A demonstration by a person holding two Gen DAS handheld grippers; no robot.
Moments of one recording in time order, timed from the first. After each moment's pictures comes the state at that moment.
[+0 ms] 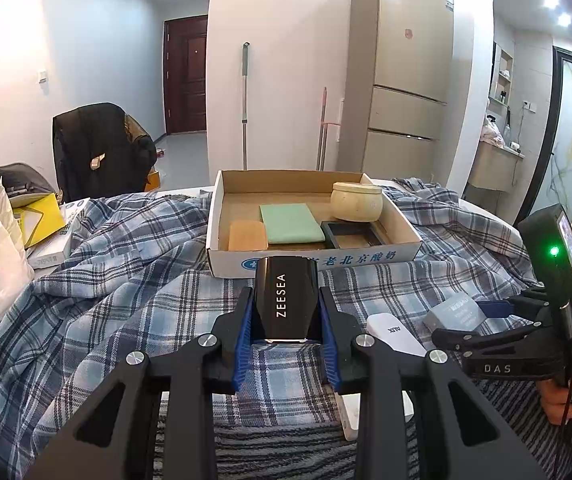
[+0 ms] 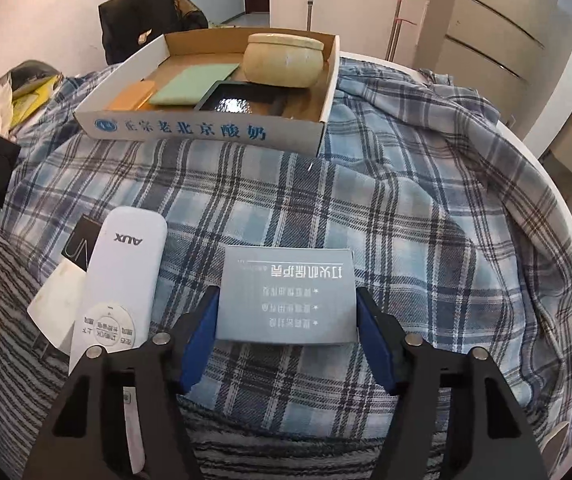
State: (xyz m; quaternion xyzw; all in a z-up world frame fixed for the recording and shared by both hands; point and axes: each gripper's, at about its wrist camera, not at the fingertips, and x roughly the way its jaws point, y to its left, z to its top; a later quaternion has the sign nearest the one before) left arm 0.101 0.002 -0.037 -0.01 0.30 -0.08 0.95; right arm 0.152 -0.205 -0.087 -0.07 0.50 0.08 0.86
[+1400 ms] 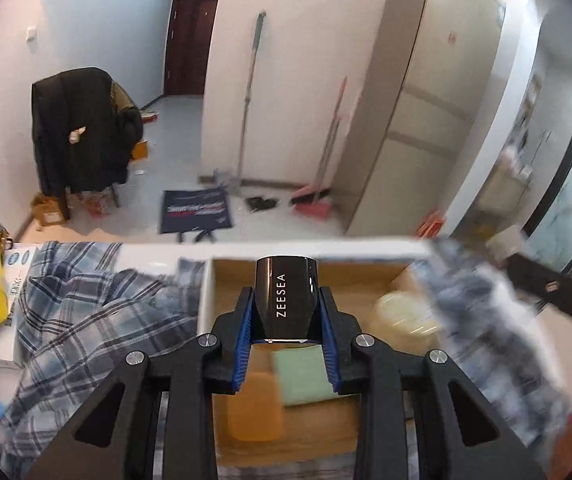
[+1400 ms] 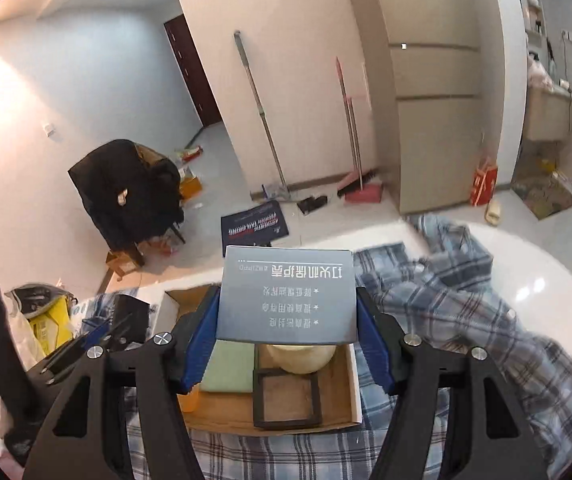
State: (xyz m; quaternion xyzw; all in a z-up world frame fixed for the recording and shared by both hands) left arm 0.310 0.021 -0.002 -0.06 0.37 -0.08 0.92; right arm 0.285 -0.189 0.043 0.09 0.38 0.02 0.92
